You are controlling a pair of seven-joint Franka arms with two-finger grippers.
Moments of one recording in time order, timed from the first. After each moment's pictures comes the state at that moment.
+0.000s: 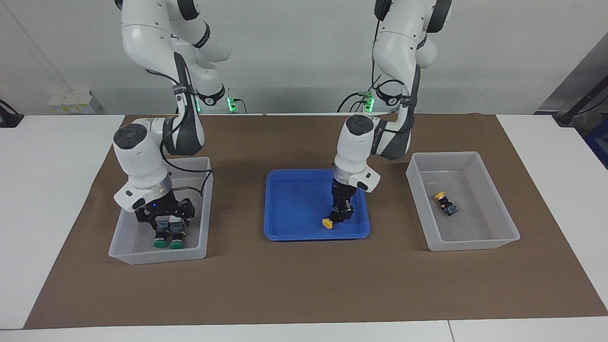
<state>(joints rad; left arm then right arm) -0.54 0.42 0.01 -1.83 0.08 2.47 -2.20 -0.02 0.31 0.02 -1.89 -0.06 2.39 0.00</state>
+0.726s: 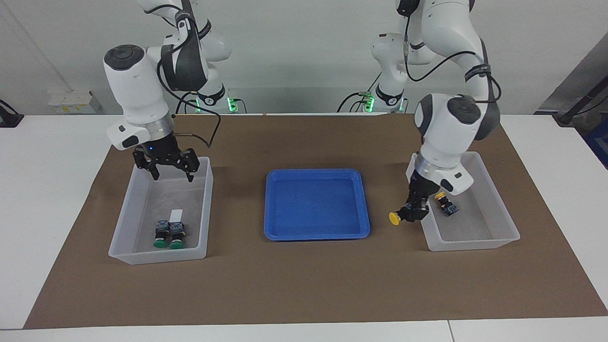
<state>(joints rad) -0.18 0.29 0.01 -1.66 -0.09 2.11 -1.30 0.03 0.01 0.03 -1.86 -0.01 2.02 0.19</state>
